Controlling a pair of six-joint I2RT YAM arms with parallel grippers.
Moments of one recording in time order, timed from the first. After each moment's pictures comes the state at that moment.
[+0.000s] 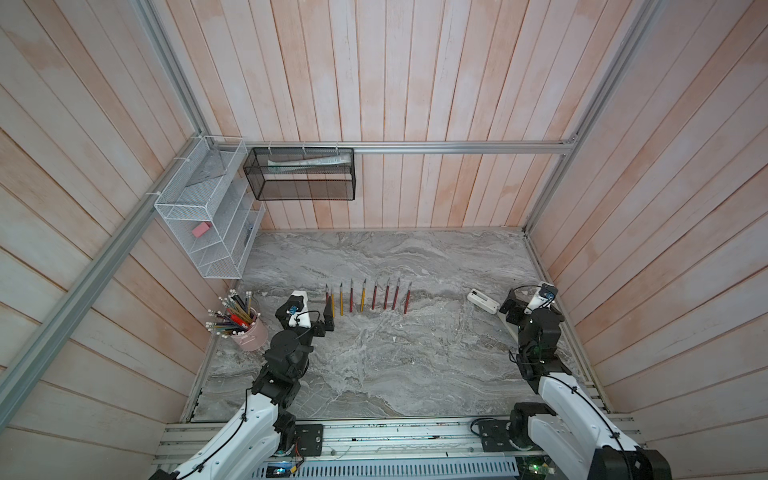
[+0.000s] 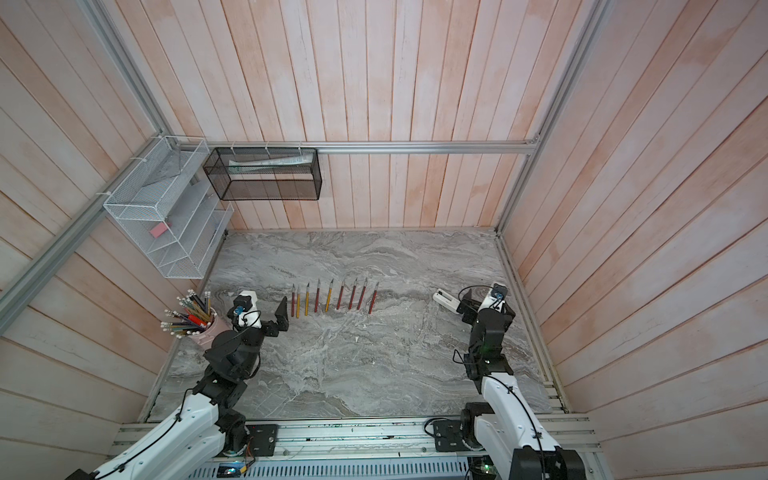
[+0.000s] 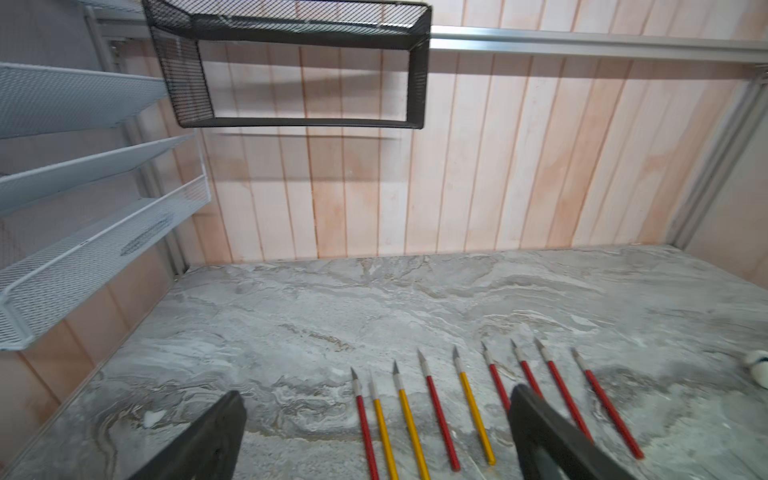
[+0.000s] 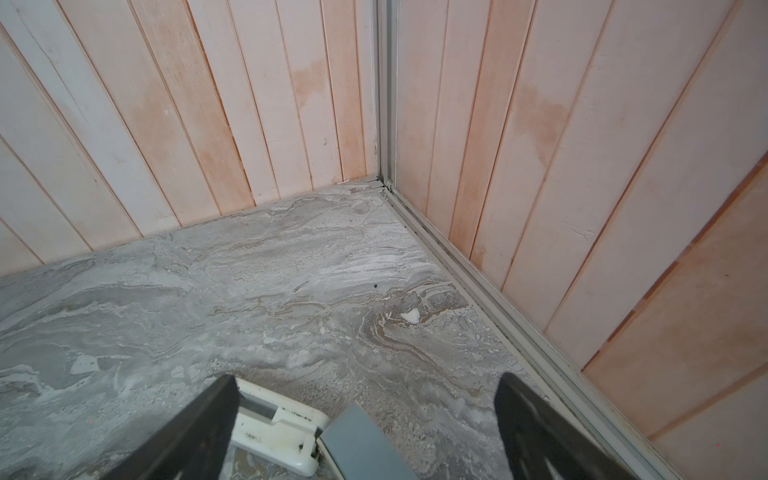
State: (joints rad) left arm -0.34 0.75 0.20 0.54 -0.27 -0.01; right arm 0.00 0.91 0.28 0.40 0.31 0.16
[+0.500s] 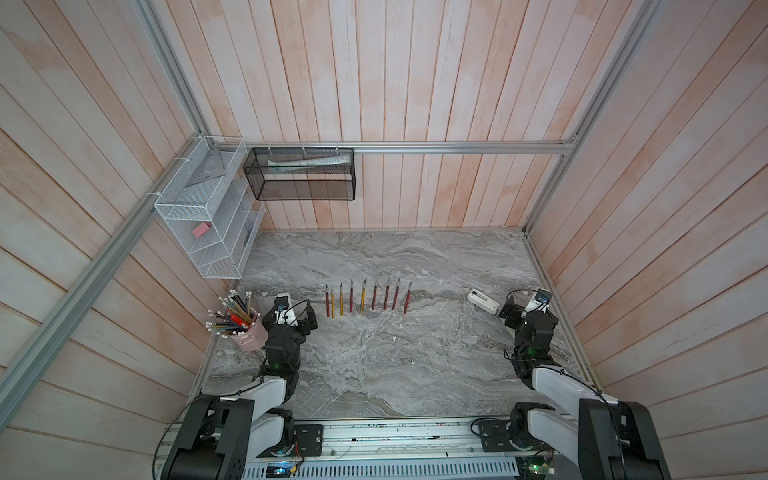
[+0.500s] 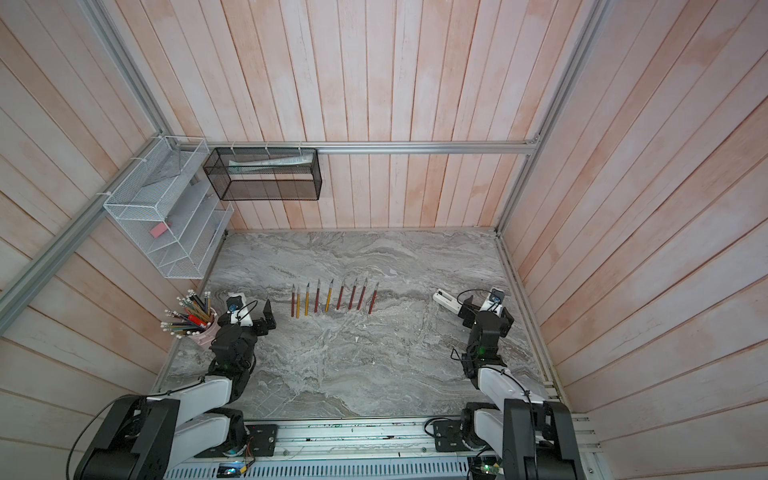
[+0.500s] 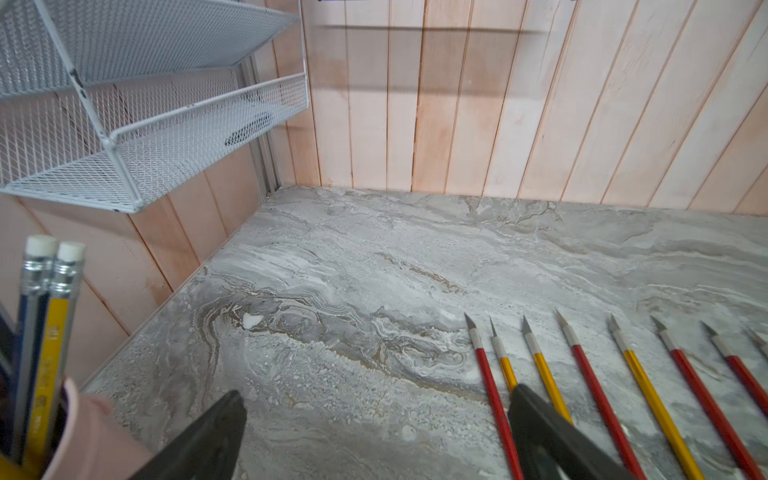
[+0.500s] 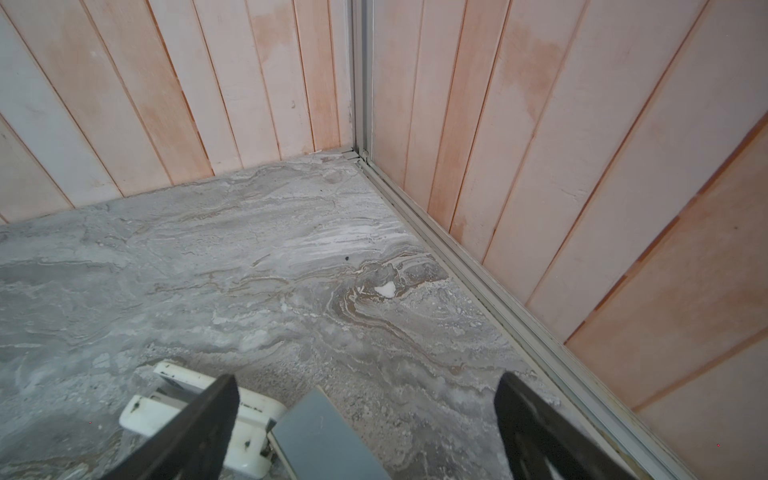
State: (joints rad) left arm -0.10 1.21 0.11 0.93 -0.24 -0.03; right arm -0.04 1.14 0.20 0.67 0.36 0.14
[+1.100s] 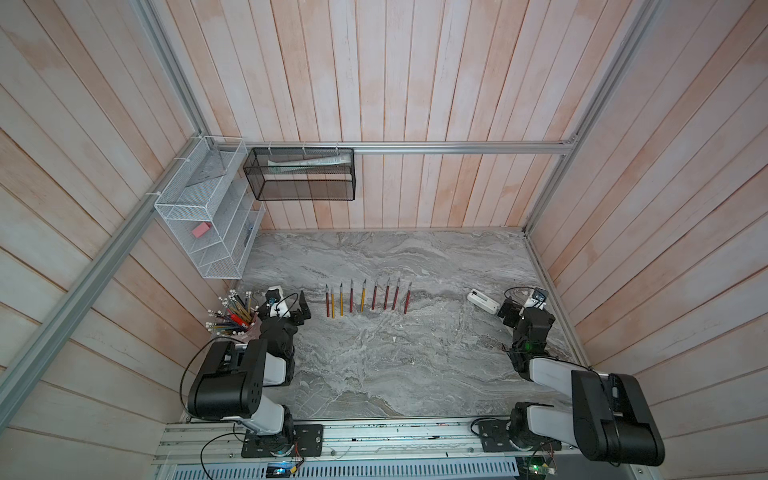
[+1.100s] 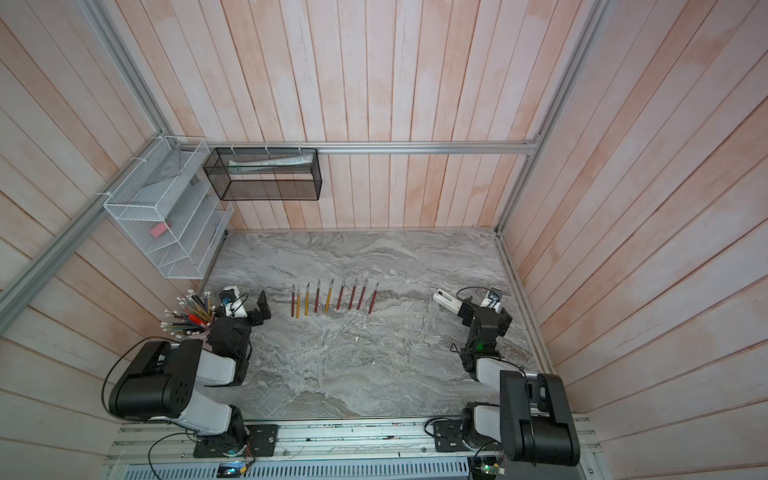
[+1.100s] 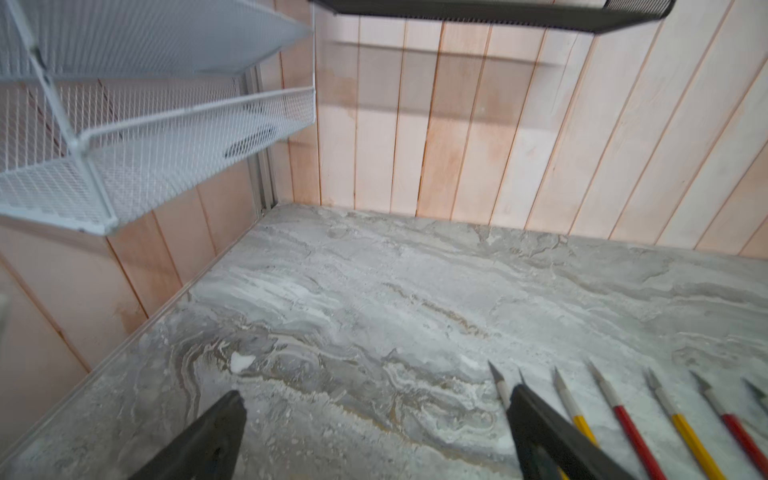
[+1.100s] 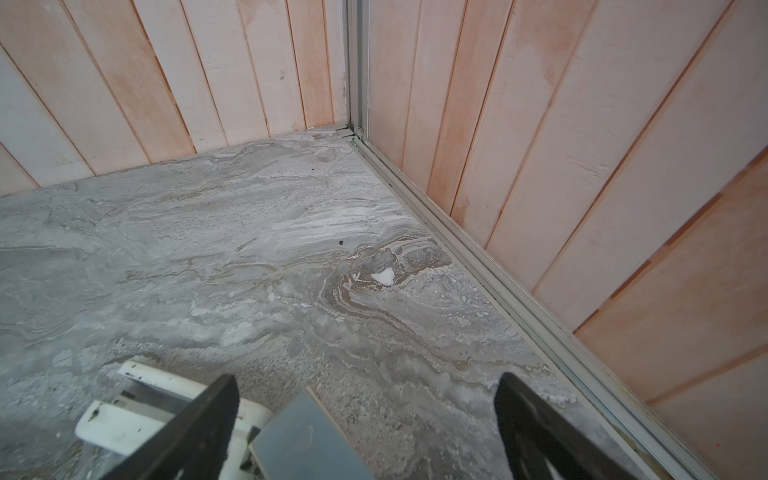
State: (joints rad) left arm 0.06 1.56 0.17 1.26 -0.07 -0.06; right arm -0.05 1.28 0.23 0.74 0.35 0.14
